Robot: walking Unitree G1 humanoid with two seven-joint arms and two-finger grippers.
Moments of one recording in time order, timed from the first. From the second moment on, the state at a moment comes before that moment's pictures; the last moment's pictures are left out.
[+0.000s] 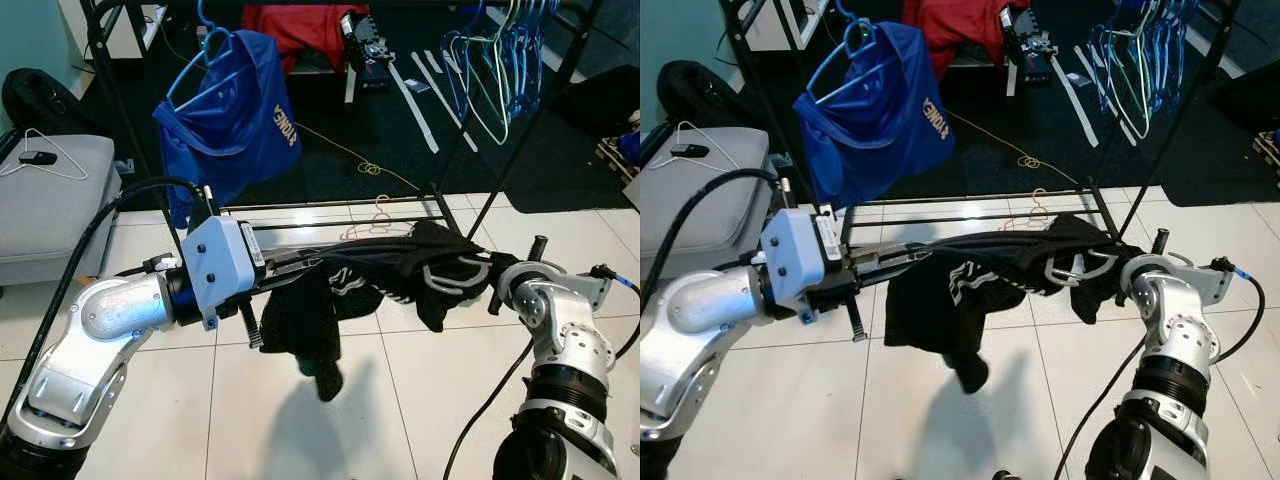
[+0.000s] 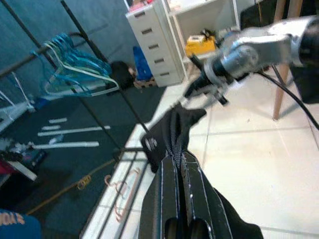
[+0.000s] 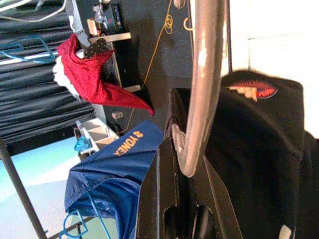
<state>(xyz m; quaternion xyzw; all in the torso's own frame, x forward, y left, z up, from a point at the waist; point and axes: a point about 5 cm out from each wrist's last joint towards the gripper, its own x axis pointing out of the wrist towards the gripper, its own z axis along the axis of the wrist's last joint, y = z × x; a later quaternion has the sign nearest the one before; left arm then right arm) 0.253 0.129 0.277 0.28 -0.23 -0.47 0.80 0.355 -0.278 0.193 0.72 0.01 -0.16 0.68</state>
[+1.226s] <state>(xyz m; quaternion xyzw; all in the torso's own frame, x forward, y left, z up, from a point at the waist) 0.219 0.073 0.283 0.16 -0.23 -0.59 0.76 0.373 -0.269 0.207 0.71 -0.02 -0.14 0.69</state>
